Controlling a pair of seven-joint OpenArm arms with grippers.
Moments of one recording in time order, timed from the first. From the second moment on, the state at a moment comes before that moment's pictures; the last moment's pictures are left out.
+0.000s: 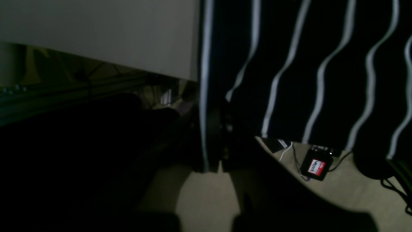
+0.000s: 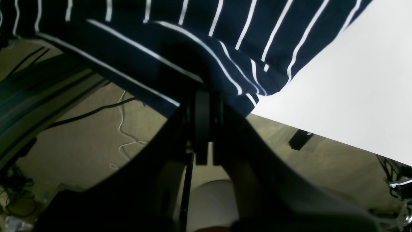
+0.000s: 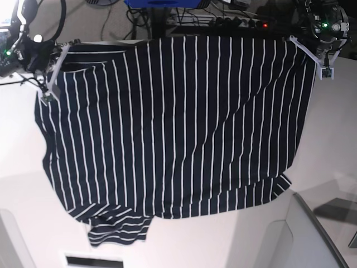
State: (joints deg) left arm 33.6 -10.9 -28.8 102.6 -2.0 -10.0 52.6; right arm -22.3 11.2 13.7 109.9 16.7 26.8 -80.9
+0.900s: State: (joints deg) left arm 29.5 -10.8 -28.4 97.2 -1.8 -10.0 53.2; right arm -19.6 11.1 13.9 109.0 16.7 26.8 -80.9
